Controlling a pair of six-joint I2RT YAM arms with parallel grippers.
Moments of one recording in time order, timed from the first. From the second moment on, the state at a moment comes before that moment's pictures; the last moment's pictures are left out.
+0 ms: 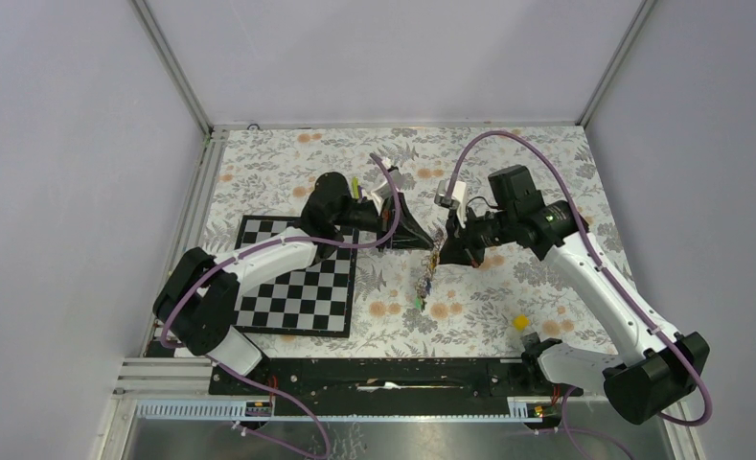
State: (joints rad) left arm -0.69 1.55 0.95 0.72 1.15 -0.40; right arm 0.46 1.17 1.17 -0.90 -0.79 -0.41
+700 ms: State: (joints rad) left arm -0.67 1.55 0.94 0.73 1.14 -0.39; right arm 0.42 1.08 1.15 -0.88 -0.83 -0.42
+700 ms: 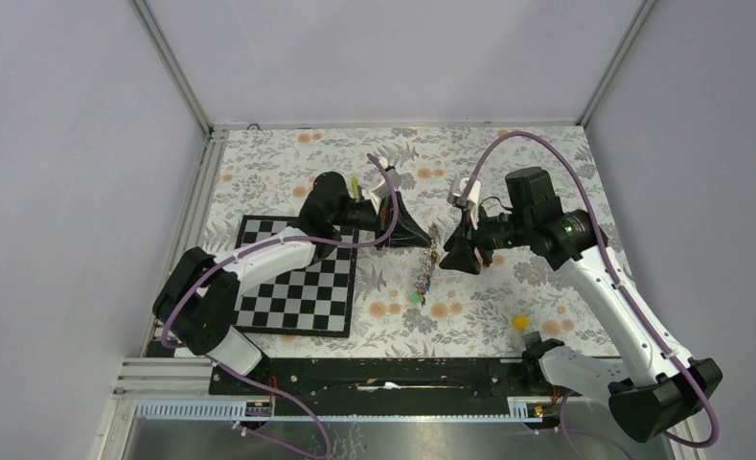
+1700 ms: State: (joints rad) left arm -0.67 1.55 0.94 0.75 1.13 -0.42; right arm 0.42 1.15 1.12 -0.80 -0.88 -0.33
